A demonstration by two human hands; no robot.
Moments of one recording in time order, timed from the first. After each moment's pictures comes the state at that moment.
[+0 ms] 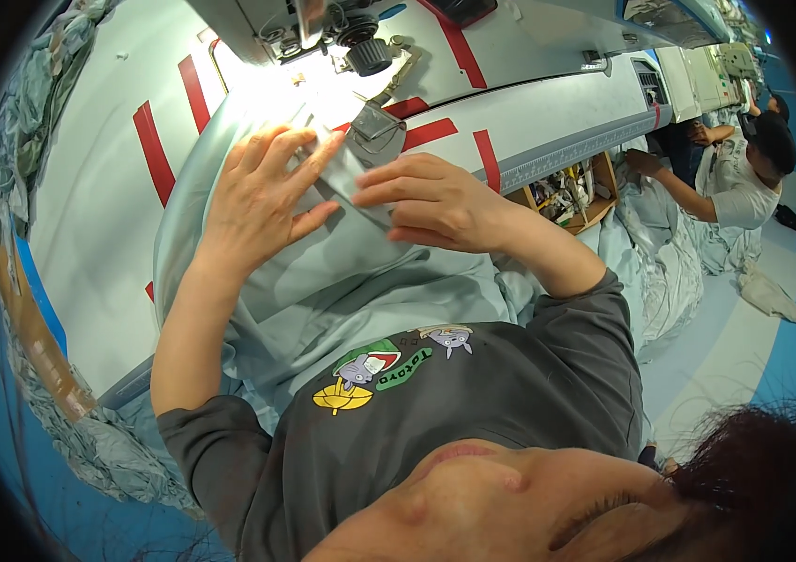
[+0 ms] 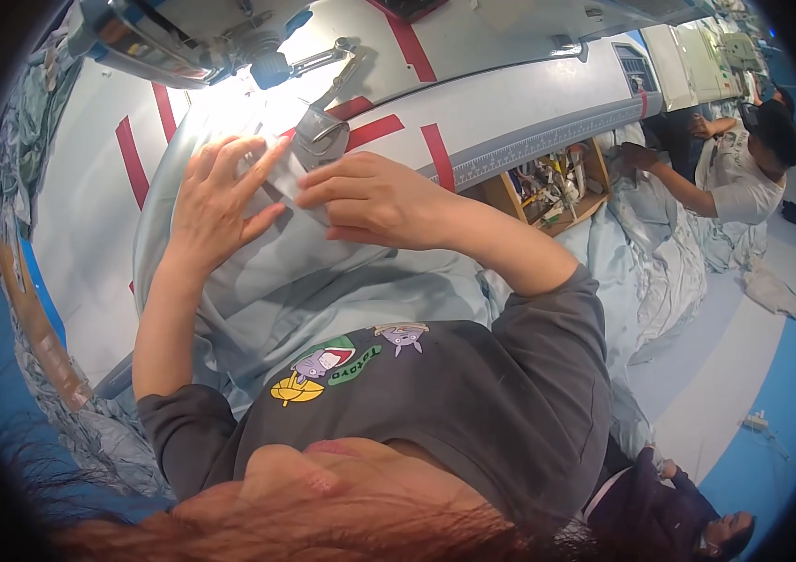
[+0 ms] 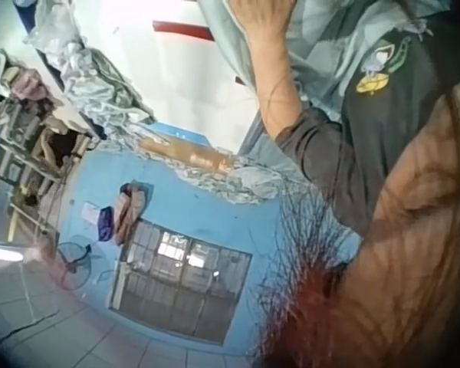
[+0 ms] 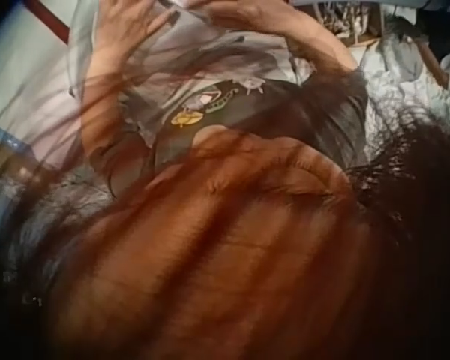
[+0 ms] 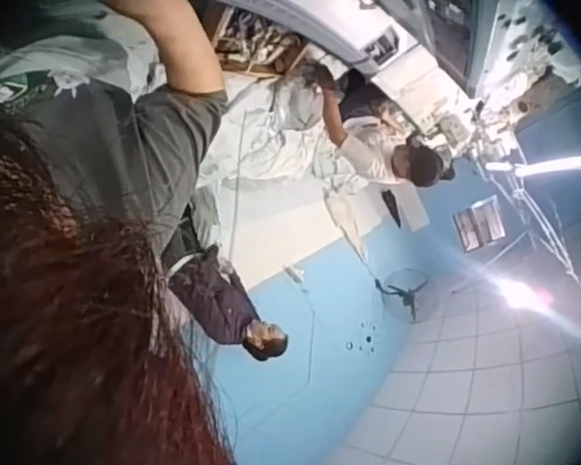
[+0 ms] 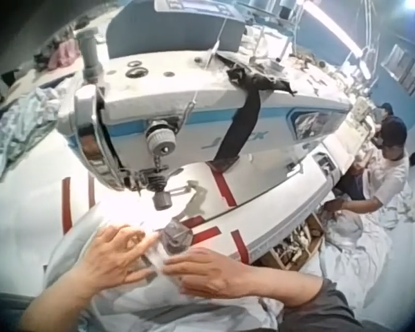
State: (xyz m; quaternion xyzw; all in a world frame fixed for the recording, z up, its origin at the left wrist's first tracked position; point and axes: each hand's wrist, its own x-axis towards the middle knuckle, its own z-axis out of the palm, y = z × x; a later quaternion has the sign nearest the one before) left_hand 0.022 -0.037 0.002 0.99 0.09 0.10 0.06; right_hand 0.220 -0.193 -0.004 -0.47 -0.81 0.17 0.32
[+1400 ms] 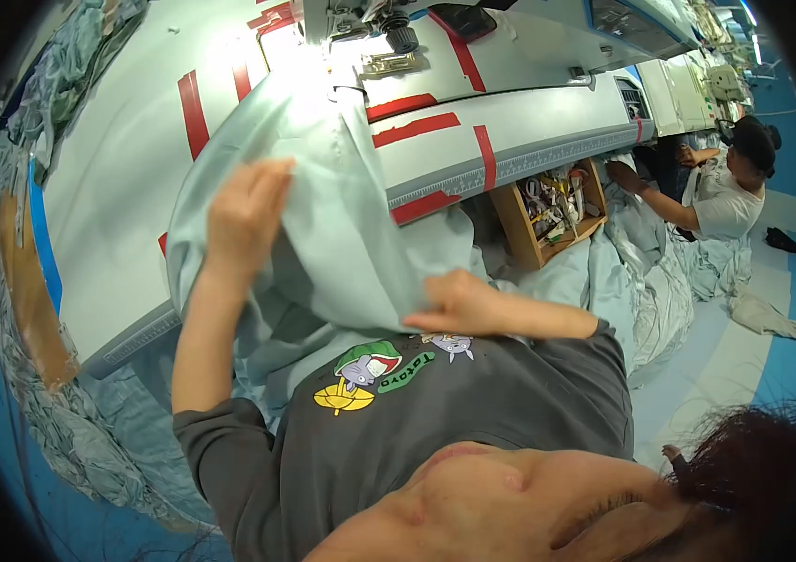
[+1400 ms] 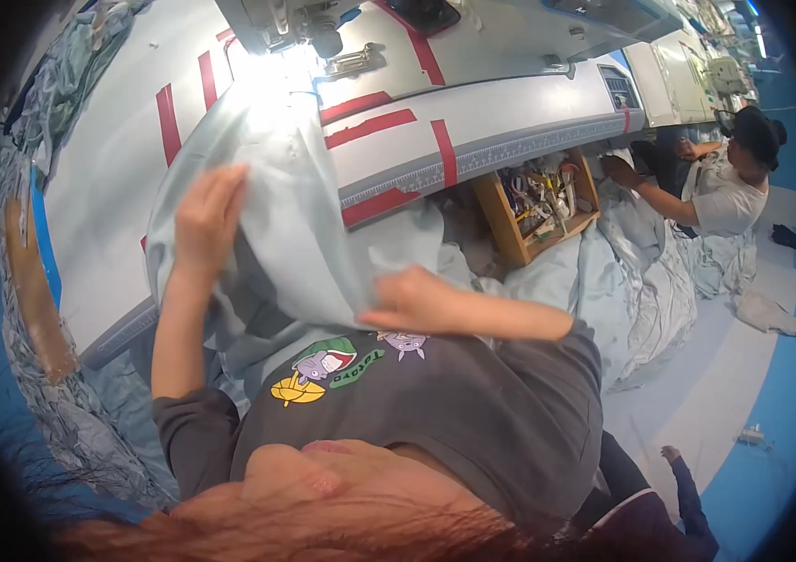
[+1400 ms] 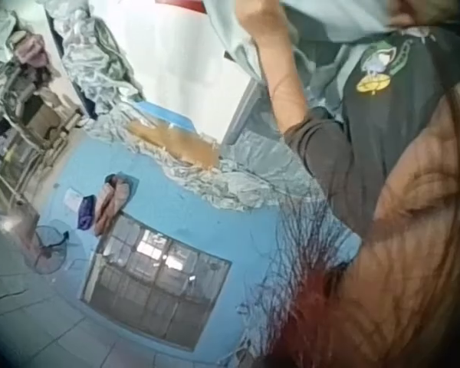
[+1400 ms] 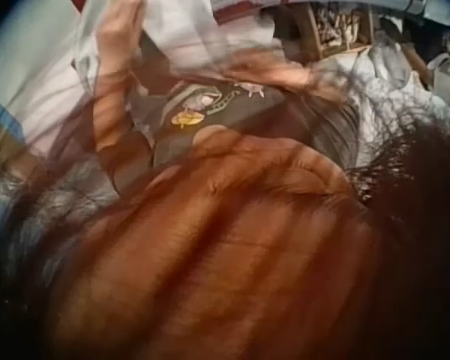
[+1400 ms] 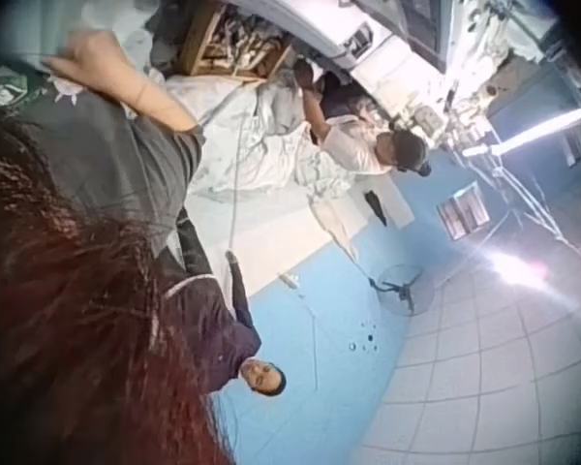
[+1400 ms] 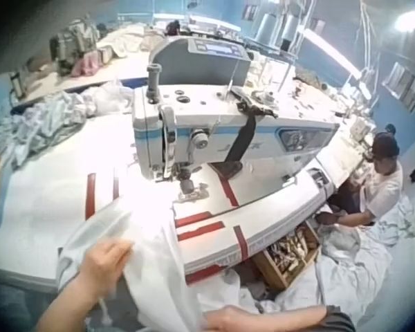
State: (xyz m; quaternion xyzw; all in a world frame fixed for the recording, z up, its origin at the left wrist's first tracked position) left_hand -0.029 -0.075 0.017 0.92 0.28 0.20 0.18; right_hand 0.142 -0.314 -0.017 -0.60 -0.68 0.37 0.19
